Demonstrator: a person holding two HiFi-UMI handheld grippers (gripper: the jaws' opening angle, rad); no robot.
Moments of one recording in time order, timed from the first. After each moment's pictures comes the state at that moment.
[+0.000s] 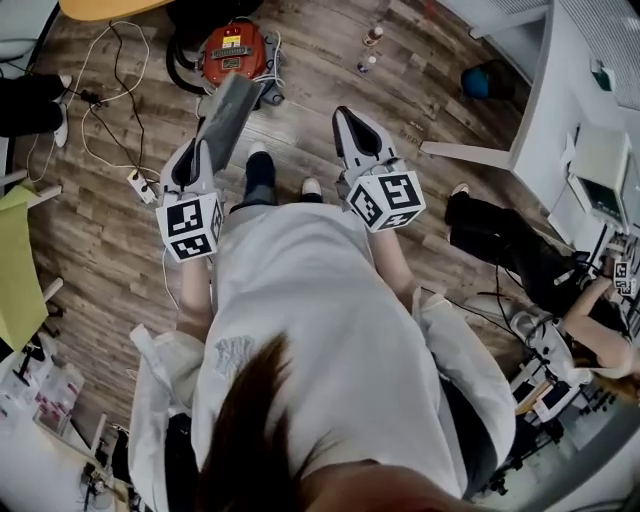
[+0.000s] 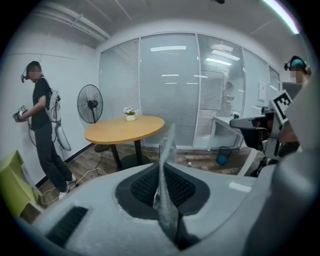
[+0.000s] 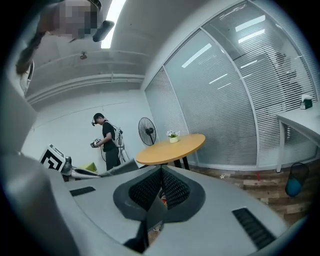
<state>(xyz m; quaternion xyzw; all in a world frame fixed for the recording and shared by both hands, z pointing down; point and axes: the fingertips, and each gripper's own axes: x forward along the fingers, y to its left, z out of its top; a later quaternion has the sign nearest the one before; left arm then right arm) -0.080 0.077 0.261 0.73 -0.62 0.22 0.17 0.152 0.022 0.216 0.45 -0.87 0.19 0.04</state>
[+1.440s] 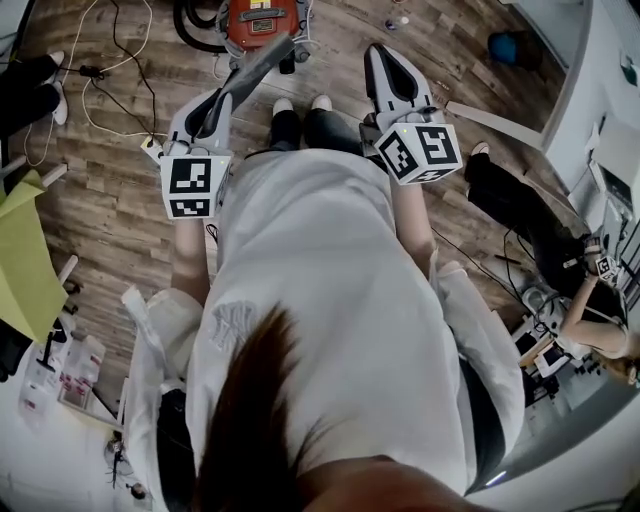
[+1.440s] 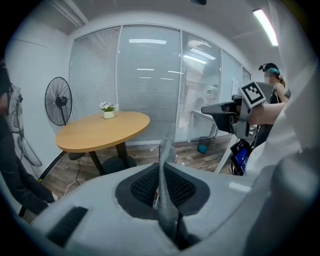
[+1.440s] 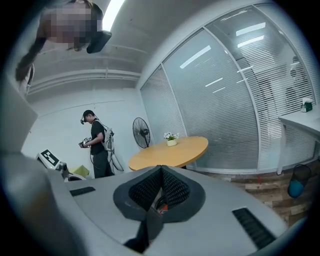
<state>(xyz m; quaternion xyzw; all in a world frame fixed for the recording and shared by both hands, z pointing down) -0.154 0.004 0.282 0.83 -0.47 0.26 0.16 0.051 -0.071 0.211 0.49 -0.85 0.18 0.03</state>
